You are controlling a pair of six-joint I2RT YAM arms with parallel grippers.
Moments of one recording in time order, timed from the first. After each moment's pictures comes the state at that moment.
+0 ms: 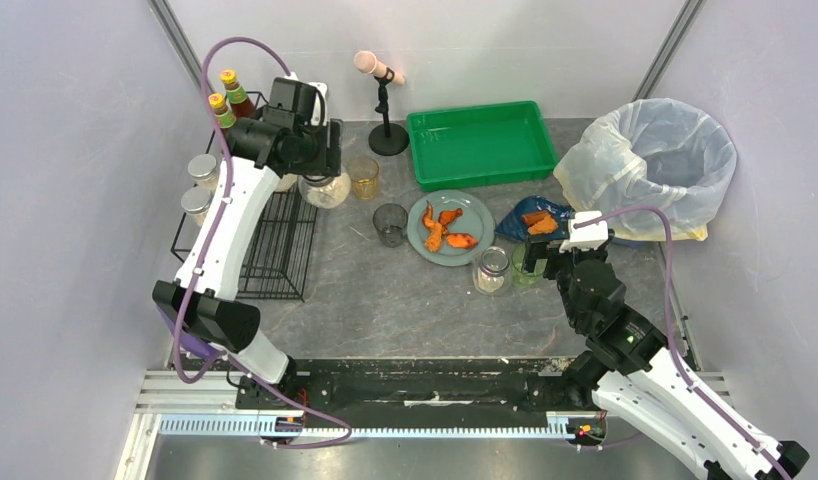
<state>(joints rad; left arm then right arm) -0.31 1.61 1.88 -1.12 -0.13 -0.14 0.70 0.51 0.58 -0.25 0.65 0.08</state>
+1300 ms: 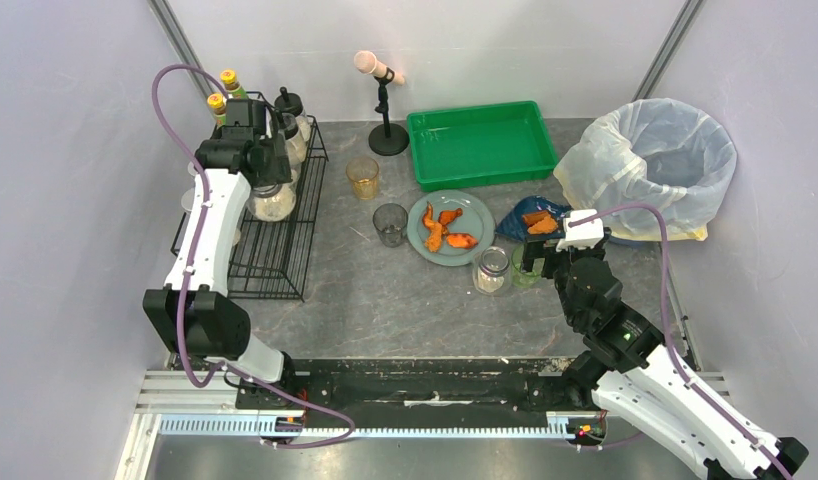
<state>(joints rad) -0.04 1.54 1.65 -0.97 -0.28 -0.15 0.70 0.53 0.58 -0.23 0.65 0.06</state>
